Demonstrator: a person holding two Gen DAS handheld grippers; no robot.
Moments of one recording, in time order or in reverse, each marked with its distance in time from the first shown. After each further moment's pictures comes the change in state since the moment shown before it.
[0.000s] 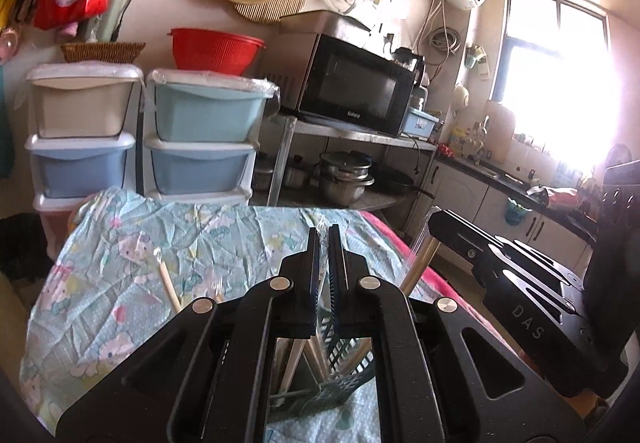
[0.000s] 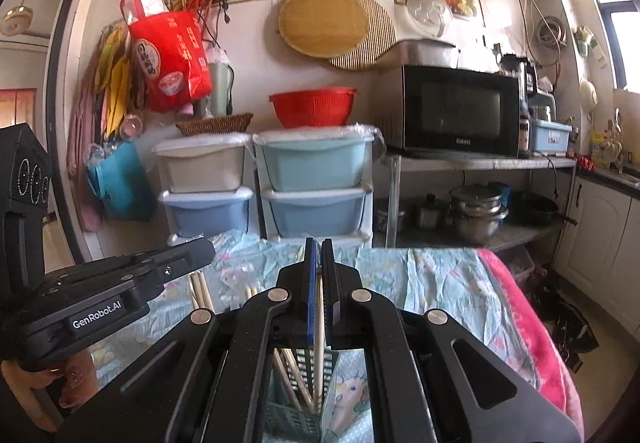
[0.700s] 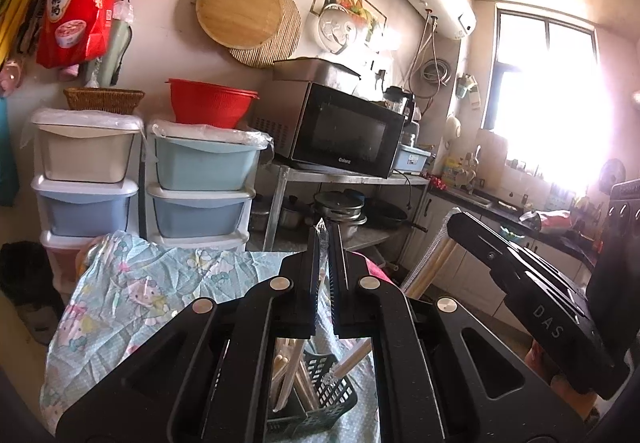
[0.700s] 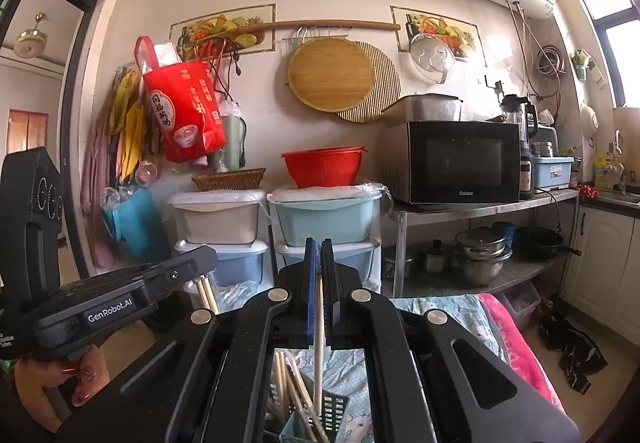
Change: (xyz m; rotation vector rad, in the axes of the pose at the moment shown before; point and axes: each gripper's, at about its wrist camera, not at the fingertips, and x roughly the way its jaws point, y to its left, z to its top) left arm -0.044 -0.020 0.054 0.019 -0.119 -0.013; right arm -0.048 0.005 0.054 -0.002 -0.162 0.031
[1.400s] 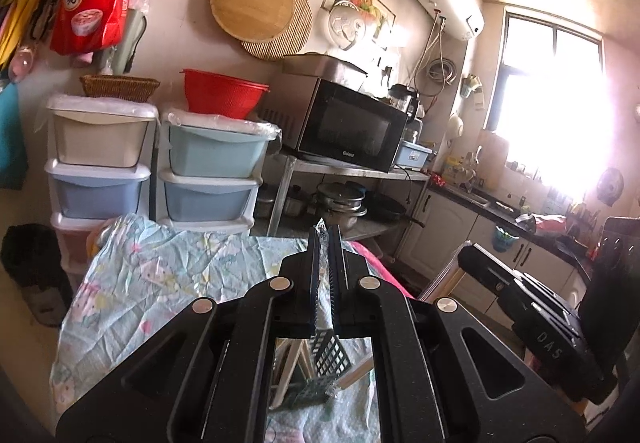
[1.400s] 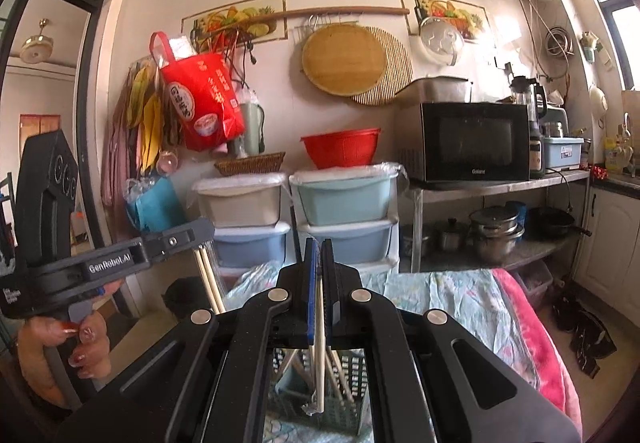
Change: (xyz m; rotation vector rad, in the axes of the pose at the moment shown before) left arm -0.040 0.009 0.004 -0.048 0.030 0.007; right arm -0.038 0.013 -0.003 0.036 0.050 0.068
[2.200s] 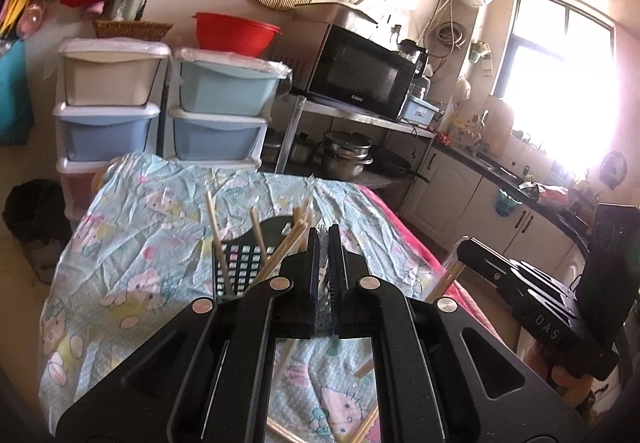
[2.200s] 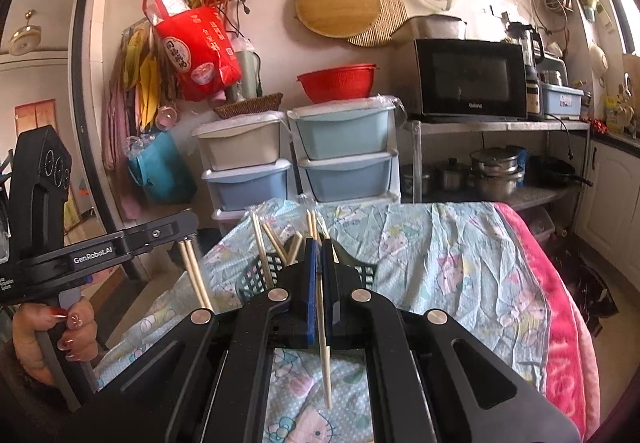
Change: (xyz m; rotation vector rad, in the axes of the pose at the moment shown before) left arm -0.012 0.012 -0.073 -0.024 0.147 0.019; right arm -0.012 -0.001 -0.070 0.040 0.180 0.014
